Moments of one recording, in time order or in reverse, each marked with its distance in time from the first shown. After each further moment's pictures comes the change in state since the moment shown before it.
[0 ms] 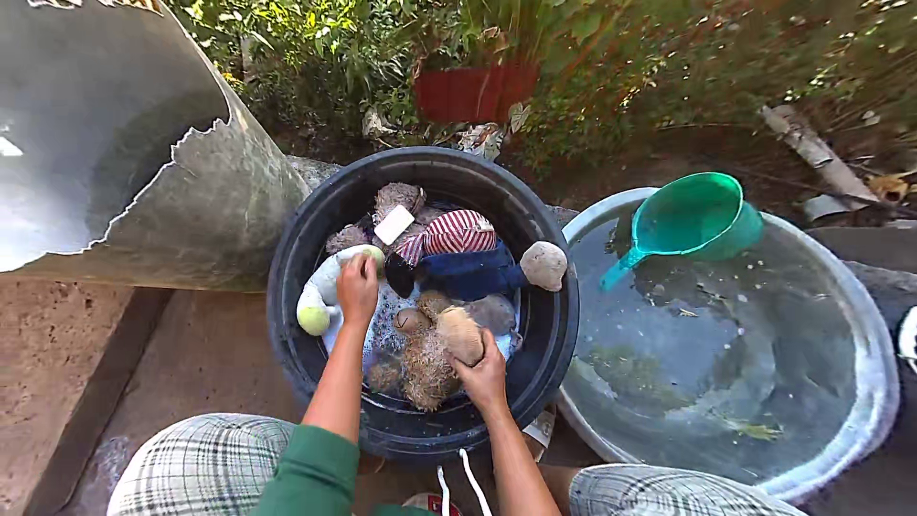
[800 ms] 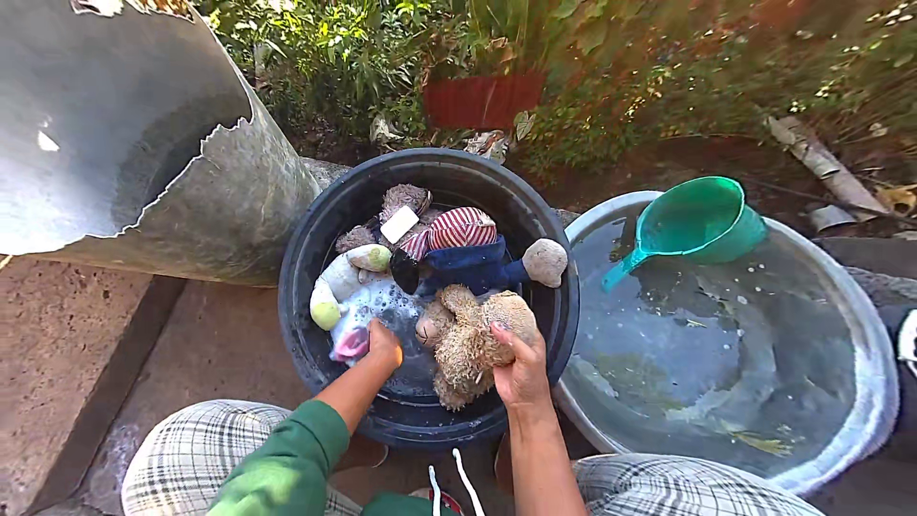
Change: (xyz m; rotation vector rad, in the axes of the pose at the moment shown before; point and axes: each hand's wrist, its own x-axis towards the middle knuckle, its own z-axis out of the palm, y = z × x) left_hand -0.085 0.014 0.036 1.163 -1.184 -0.066; right_hand 0.007 -0.070 -0.033 0.853 0.141 0.303
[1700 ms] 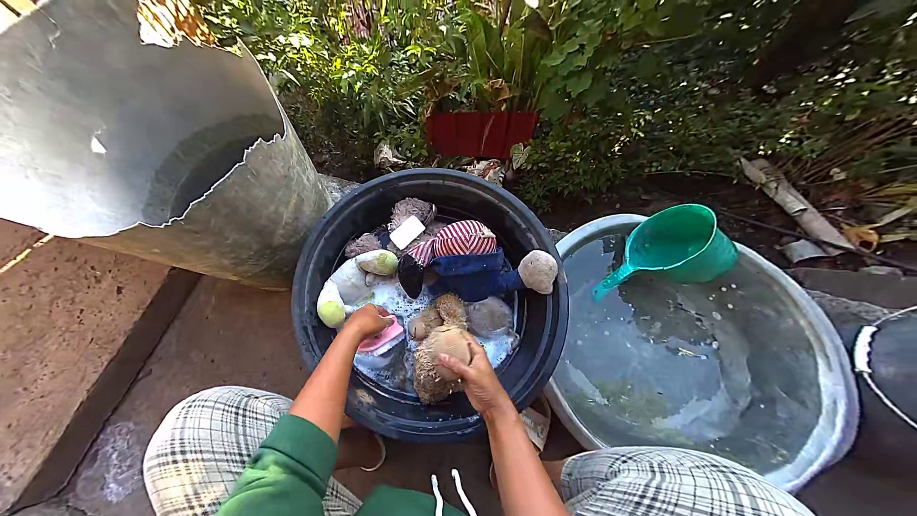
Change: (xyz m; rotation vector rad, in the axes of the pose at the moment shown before) left_hand -0.006 -0.086 -0.010 -1.065 0.236 0.141; right_hand -0.017 0.045 -0.011 -0.271 -0.492 0.118
